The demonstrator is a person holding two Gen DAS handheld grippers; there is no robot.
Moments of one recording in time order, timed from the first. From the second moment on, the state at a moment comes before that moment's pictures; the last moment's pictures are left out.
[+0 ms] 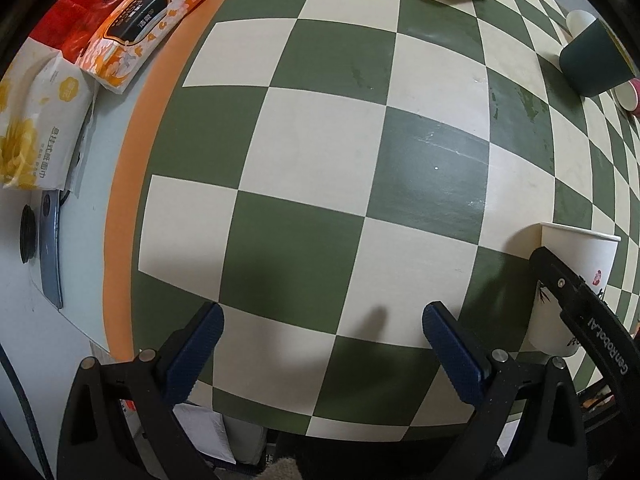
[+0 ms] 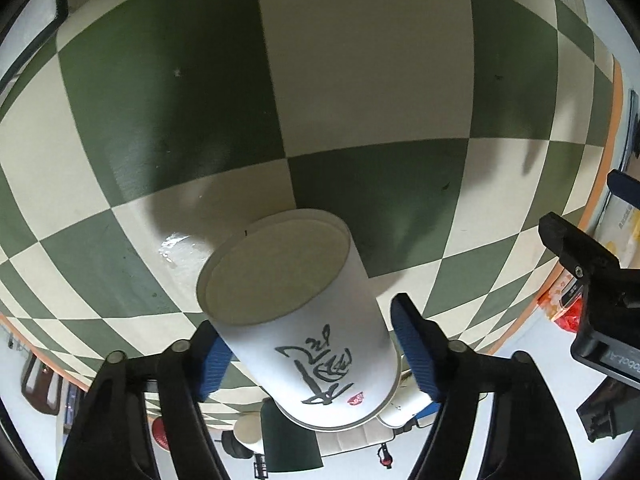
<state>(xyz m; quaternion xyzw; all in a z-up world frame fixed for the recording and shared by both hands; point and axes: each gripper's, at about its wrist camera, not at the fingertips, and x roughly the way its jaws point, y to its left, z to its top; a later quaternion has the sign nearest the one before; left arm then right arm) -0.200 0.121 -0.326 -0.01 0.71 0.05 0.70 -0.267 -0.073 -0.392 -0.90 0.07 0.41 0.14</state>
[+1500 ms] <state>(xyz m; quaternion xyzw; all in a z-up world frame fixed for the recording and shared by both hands) -0.141 0.080 -0.297 0.02 0.70 0.03 0.71 -0.047 -0.064 -0.346 -0.33 0.76 0.21 0.52</state>
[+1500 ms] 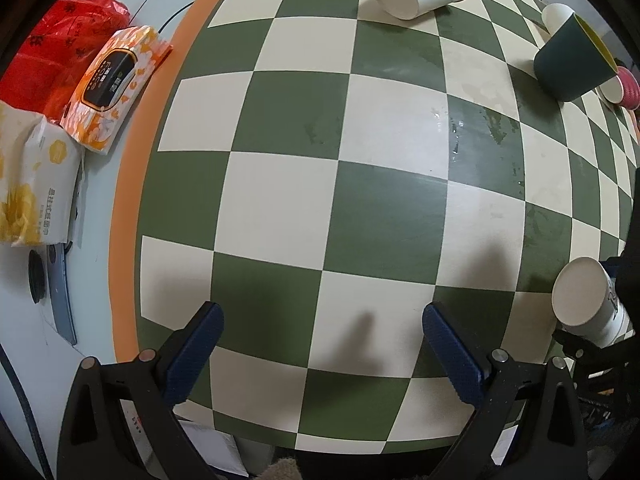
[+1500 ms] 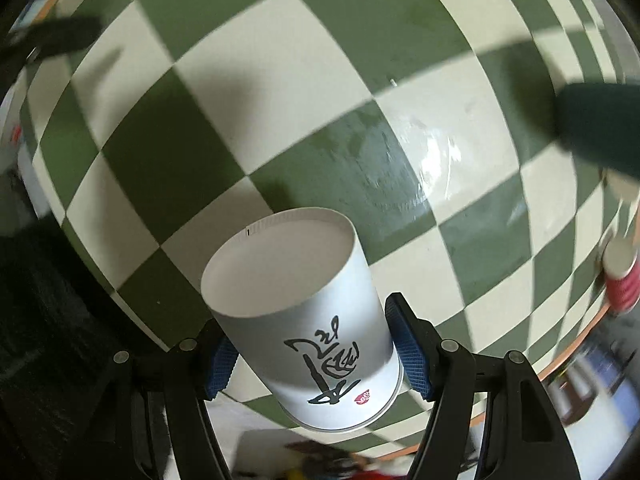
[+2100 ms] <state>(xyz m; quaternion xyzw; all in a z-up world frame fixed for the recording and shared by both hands) -0.142 0.070 -0.304 0.03 0.70 0.02 0.72 -0.002 -0.086 -0.358 -0.27 0.79 0.16 0.53</state>
